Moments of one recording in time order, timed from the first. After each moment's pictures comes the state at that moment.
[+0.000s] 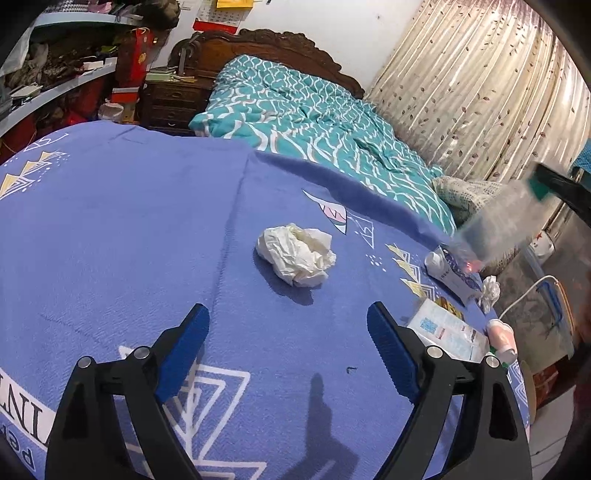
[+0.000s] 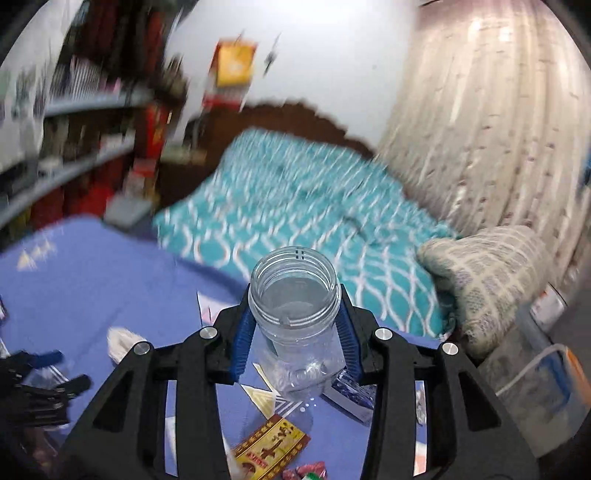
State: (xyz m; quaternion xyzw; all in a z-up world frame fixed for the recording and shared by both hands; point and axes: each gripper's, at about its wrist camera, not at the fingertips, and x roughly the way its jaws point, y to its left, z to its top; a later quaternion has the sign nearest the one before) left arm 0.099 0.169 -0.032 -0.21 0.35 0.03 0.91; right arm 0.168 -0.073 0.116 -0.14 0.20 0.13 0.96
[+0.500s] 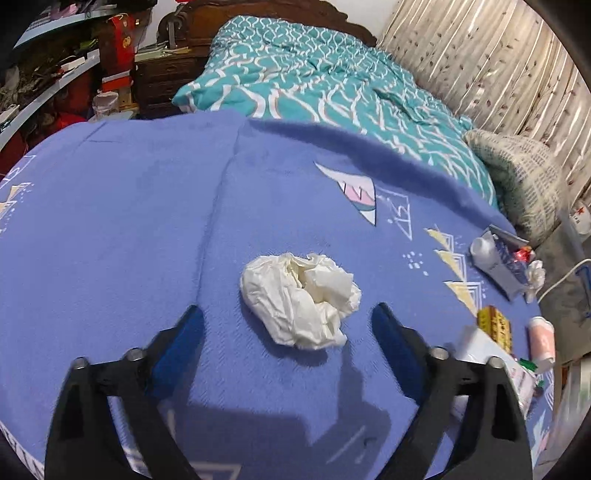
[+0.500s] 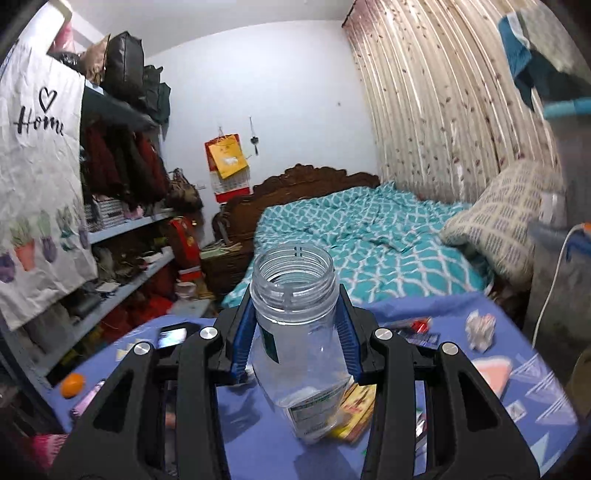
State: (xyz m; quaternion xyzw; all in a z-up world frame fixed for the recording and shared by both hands) left arm 0.201 0.162 -0.053 -0.15 0.46 0.05 0.88; right arm 0.027 -0.135 0.110 0.09 0.13 0.20 0.97
